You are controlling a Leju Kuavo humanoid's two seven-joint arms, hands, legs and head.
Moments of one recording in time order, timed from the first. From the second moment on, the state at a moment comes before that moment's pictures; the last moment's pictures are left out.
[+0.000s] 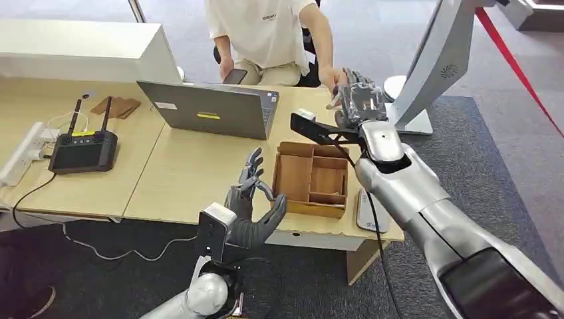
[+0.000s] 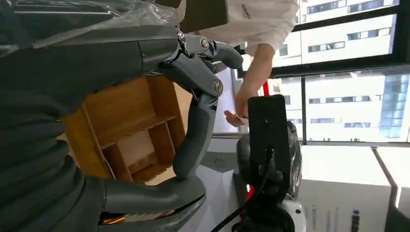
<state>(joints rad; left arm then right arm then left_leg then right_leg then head) -0.35 0.06 -0.91 -1.55 0.24 0.63 -0.28 -1.11 0.01 0.90 -0.57 0.93 -0.13 0.39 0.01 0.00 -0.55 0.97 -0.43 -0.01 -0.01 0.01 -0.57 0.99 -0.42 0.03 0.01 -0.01</state>
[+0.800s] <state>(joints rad) -0.32 0.06 -0.89 -1.55 0.10 0.63 -0.24 -1.05 0.00 0.85 -0.62 0.68 -0.33 0.26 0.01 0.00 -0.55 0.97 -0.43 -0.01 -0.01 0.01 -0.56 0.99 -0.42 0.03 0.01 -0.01</state>
